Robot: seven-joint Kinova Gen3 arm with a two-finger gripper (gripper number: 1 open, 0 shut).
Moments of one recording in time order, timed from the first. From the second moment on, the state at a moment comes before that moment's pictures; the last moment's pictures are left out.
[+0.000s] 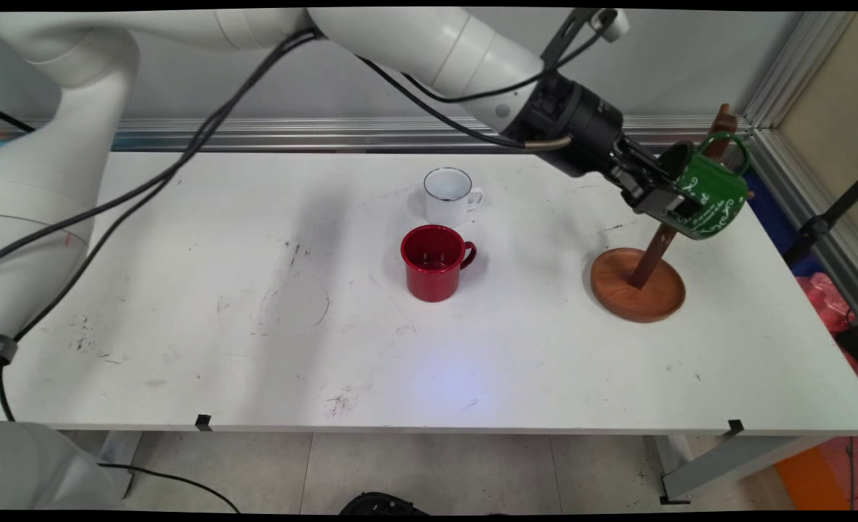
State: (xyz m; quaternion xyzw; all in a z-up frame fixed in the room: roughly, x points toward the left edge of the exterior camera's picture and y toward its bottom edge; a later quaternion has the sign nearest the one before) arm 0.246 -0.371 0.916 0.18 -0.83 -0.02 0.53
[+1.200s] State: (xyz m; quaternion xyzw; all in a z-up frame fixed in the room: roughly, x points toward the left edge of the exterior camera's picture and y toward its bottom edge) arm 0.298 -0.287 0.999 0.23 -0.87 0.02 0.44
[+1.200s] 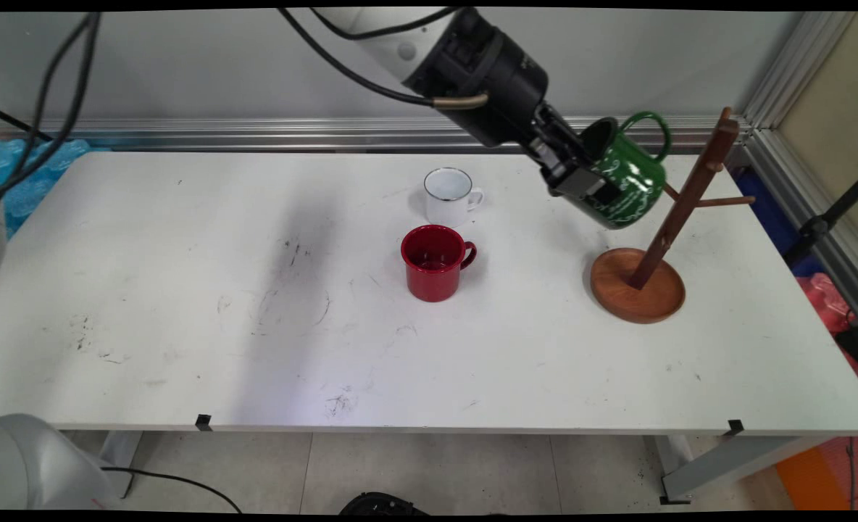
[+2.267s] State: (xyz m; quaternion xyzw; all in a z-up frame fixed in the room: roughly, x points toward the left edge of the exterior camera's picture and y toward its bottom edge) arm 0.308 -0.227 1.001 0.26 -0.92 0.07 0.27
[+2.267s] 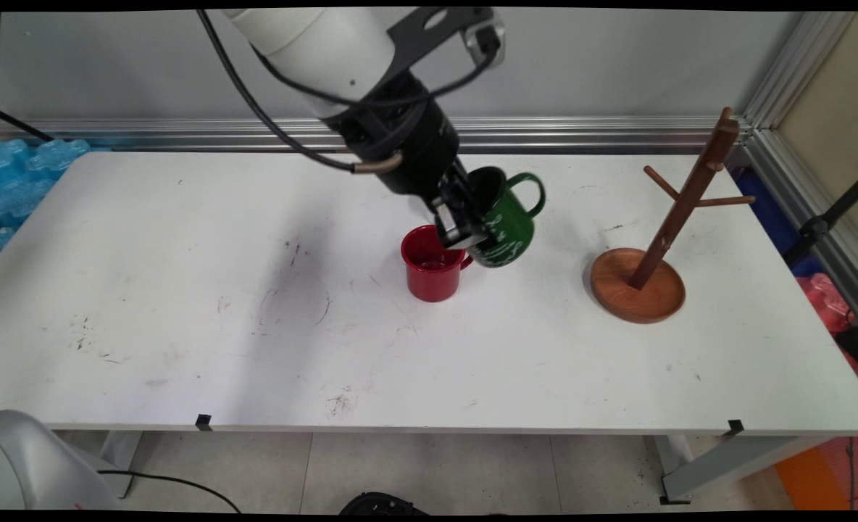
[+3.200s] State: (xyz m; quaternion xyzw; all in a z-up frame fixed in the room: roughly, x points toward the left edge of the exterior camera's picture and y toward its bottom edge) arm 0.284 -0.214 0.948 0.28 -0.94 0.08 0.18
